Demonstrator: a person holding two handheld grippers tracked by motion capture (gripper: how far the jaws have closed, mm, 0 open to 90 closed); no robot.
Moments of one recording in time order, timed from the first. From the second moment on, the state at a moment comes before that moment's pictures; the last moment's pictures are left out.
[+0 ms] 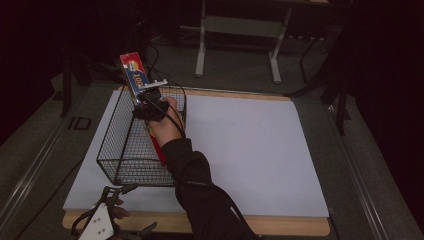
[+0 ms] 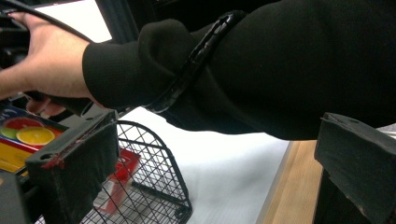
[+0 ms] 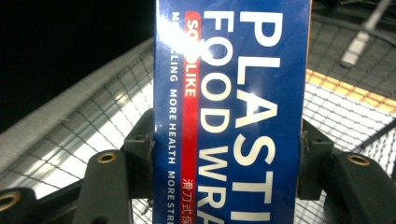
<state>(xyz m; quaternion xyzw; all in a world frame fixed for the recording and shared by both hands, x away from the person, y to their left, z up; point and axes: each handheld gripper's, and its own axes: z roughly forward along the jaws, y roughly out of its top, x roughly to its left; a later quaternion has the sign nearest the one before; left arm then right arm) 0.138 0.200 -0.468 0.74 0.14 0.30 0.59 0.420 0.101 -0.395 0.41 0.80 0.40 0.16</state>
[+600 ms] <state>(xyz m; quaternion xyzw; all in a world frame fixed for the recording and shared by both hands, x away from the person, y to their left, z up) 0.138 0.201 -0.467 0.73 0.15 0.30 0.59 0.437 0.110 -0.432 0.43 0.83 0.33 0.12</state>
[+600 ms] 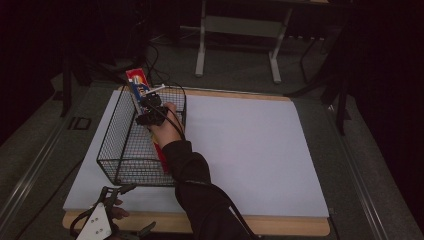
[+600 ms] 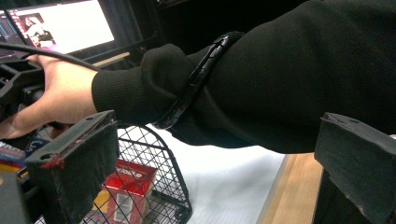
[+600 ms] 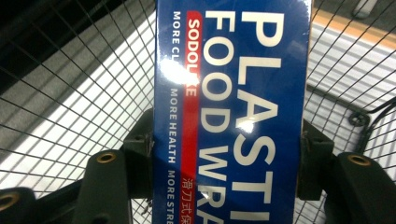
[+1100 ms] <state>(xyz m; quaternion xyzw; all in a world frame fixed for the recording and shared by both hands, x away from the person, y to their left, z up) 0.138 0.200 -0.468 0.74 0.15 0.29 0.59 0.435 0.116 -0.435 0.42 0.84 0.32 0.14</state>
